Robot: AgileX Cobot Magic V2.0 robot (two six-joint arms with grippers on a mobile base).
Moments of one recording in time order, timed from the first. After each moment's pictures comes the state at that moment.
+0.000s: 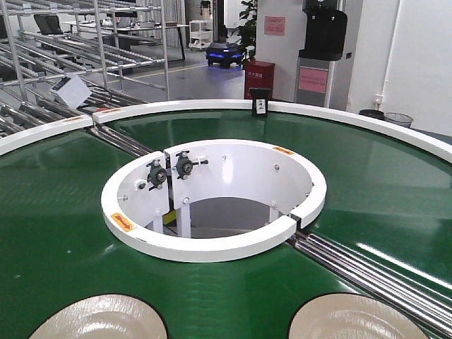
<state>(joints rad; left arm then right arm) -0.02 -0.01 0.03 0.22 0.21 -0.28 0.00 -0.01 0.03 -0.27 0.21 0.25</state>
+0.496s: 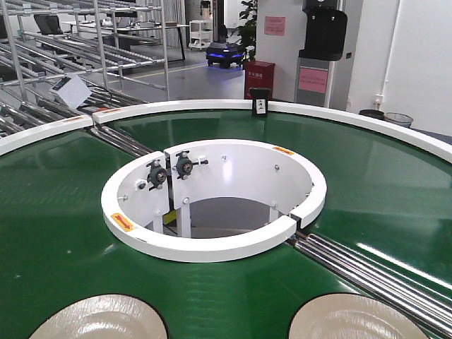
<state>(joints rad) -0.02 -0.01 0.03 0.22 0.21 -0.28 0.00 -0.01 0.03 -0.27 0.21 0.25</state>
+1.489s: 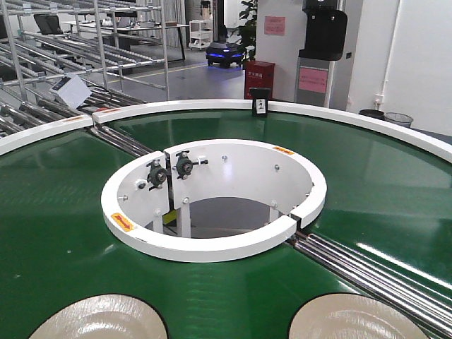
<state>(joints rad) -0.02 -0.01 0.03 0.23 -0.19 -0.28 0.00 -0.01 0.03 -0.29 -0.09 0.25</state>
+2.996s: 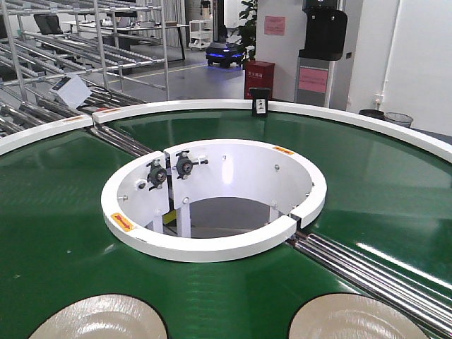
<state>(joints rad) -0.02 0.76 -0.73 0.23 0.47 -0.27 0.00 0.85 -0.75 -0.30 0.22 0.25</state>
